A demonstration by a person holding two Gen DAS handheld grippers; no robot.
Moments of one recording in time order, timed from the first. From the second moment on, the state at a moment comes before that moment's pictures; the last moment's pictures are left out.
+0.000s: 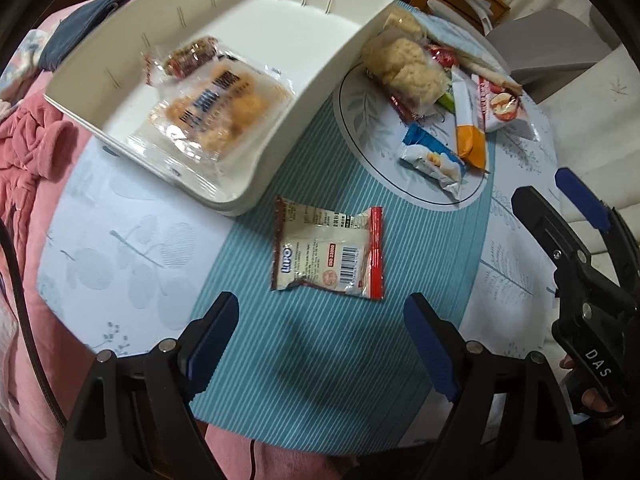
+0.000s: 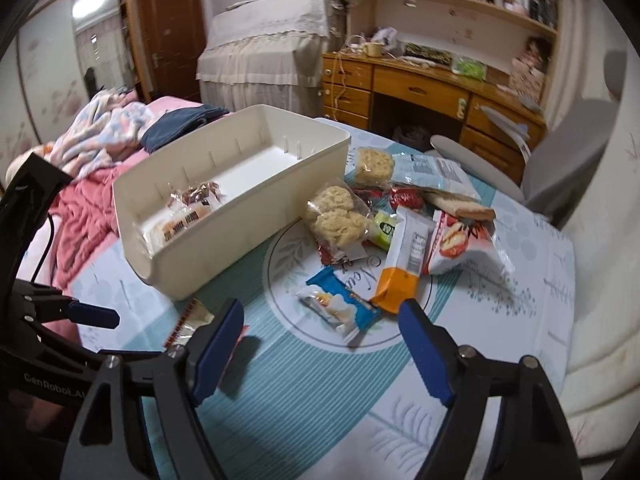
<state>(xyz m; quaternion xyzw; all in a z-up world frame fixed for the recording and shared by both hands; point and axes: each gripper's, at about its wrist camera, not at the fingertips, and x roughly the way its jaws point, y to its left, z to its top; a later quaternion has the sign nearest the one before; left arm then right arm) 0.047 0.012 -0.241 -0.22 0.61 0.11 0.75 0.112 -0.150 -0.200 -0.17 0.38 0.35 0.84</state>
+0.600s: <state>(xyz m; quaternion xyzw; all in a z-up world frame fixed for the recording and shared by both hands) 0.076 0.002 -0.296 -0.22 0.62 0.15 0.74 0.150 -0.124 -0.273 -0.24 0.36 0.39 0.81</state>
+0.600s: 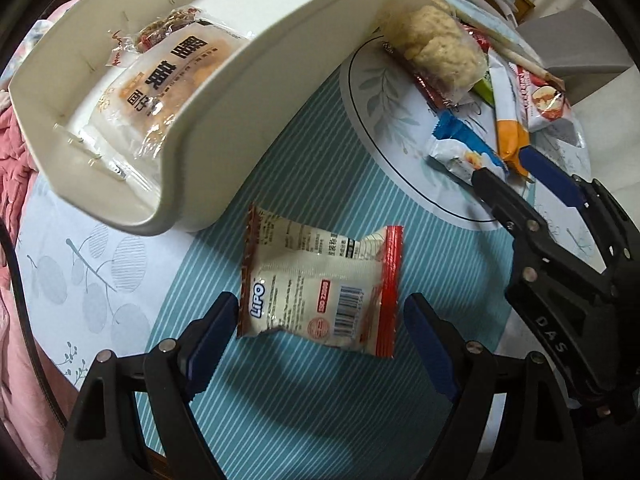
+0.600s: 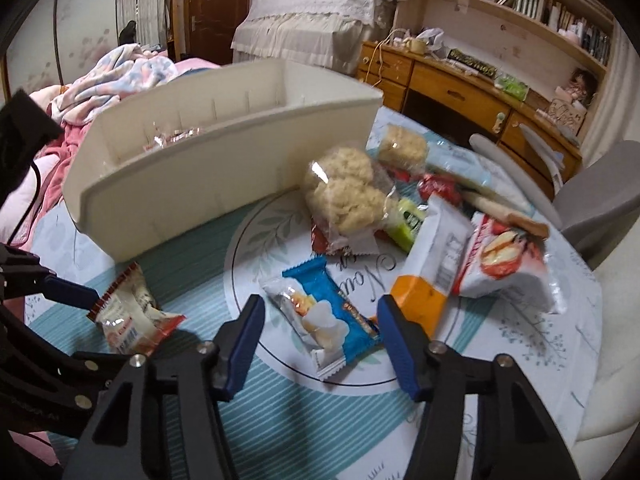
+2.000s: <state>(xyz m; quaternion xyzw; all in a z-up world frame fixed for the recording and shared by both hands) 0.071 0.012 -0.292 -0.18 0.62 0.15 0.74 0.163 -0.141 -0.291 -0.15 0.52 0.35 0.77</state>
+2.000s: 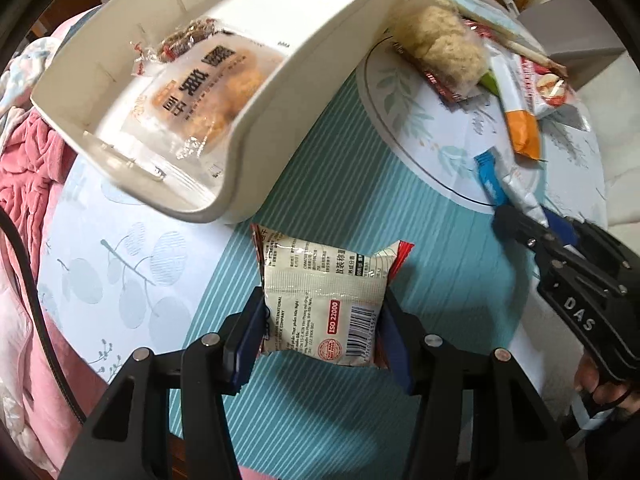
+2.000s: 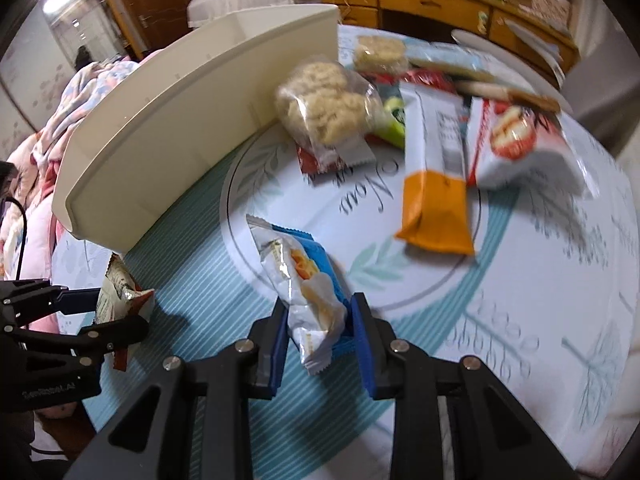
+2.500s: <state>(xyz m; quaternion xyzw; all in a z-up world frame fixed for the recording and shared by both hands) 0.055 0.000 -0.211 -0.17 0.61 0.05 0.77 0.130 -0.154 -0.259 -0.08 0.57 0.29 0.76</state>
